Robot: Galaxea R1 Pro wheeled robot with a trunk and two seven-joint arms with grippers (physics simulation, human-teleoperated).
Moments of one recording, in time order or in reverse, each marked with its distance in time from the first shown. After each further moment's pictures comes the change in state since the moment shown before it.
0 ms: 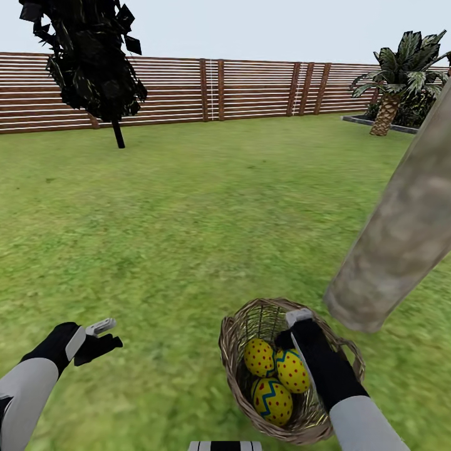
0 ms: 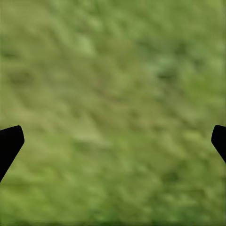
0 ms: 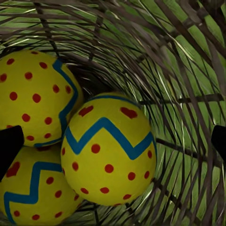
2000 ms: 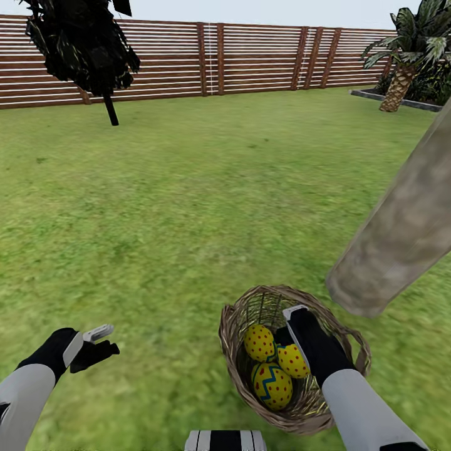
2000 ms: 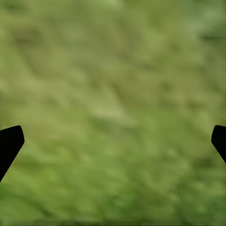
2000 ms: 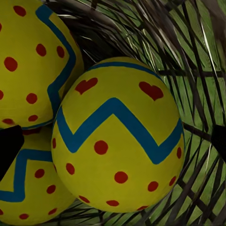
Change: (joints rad) left arm 0.026 0.008 -0.005 0.001 -0.004 0.000 0.003; right arm -0.127 0.004 -0.004 0.211 -0.003 0.013 -0.011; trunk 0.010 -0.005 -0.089
